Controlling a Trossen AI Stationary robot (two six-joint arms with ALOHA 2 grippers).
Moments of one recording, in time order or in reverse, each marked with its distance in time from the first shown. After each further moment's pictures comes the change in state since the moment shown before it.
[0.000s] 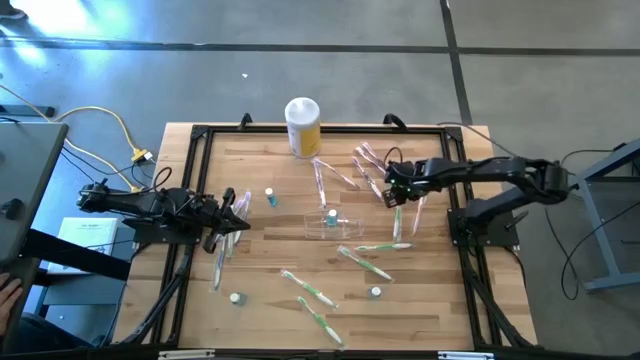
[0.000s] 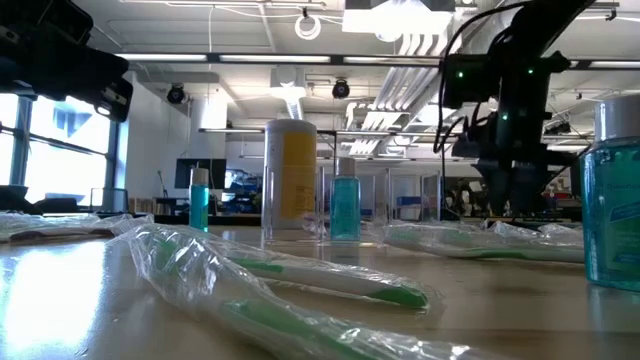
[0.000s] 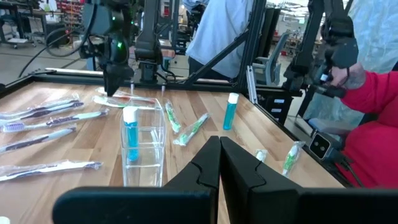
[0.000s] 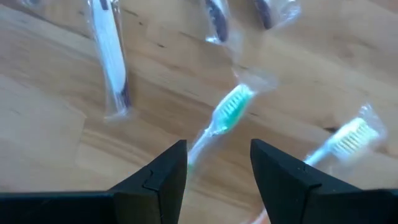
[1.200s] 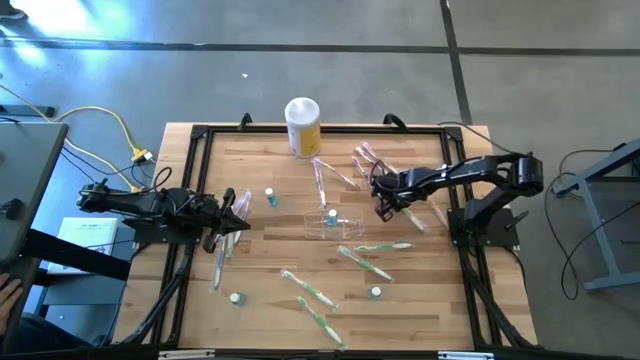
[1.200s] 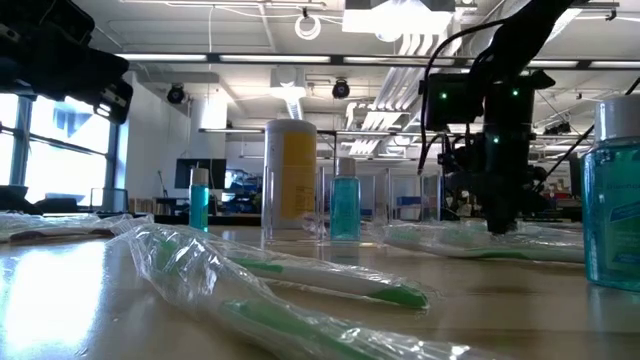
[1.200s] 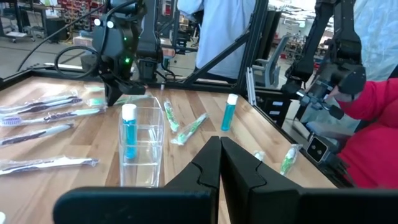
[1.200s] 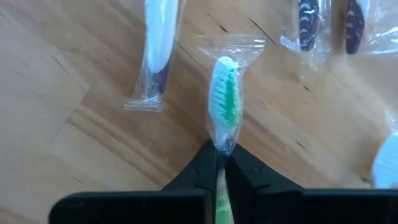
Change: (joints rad) left arm 0.000 0.000 0.000 -0.001 0.001 -0.035; right arm 0.098 0.216 0.032 0.078 0.095 -0.212
